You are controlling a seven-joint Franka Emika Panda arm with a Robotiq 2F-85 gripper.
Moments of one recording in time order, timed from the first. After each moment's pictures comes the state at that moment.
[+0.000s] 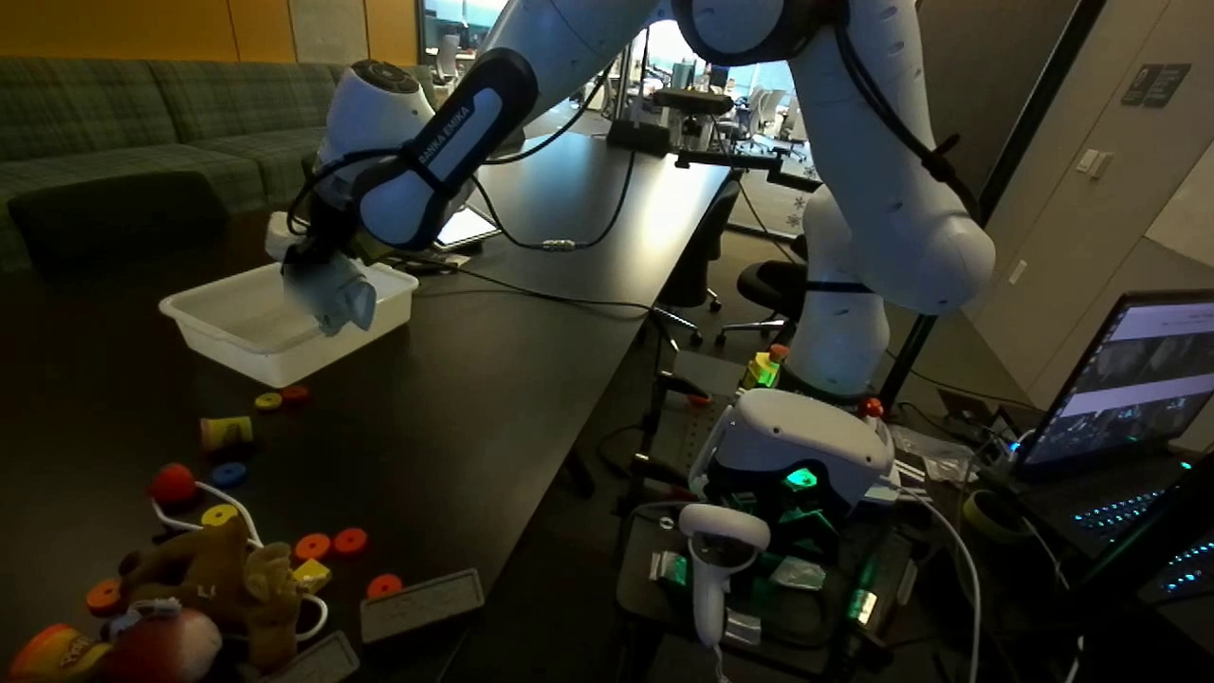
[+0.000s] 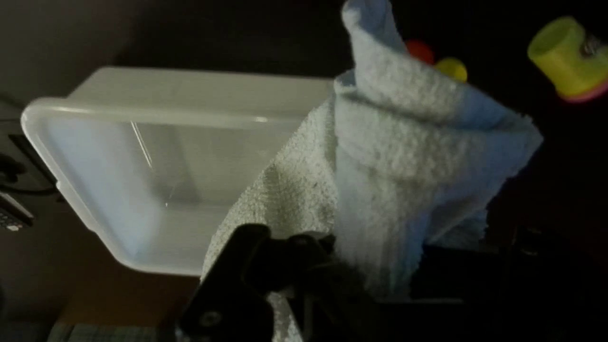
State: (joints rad) arm 0.46 0.62 -0.36 -1.84 -0.01 2.92 0.27
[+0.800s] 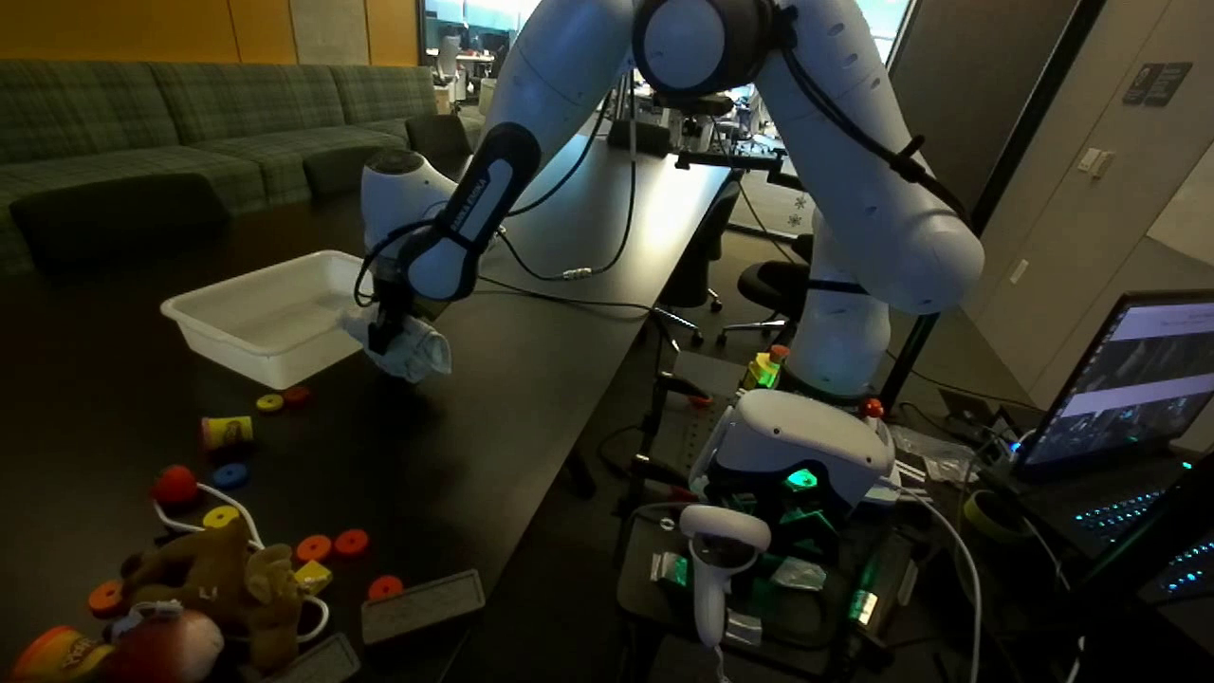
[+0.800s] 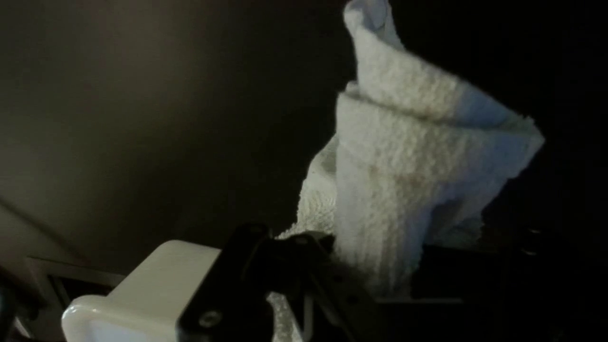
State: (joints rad) arm 0.31 0.75 -0.27 -1.84 -0.19 2.77 0.26
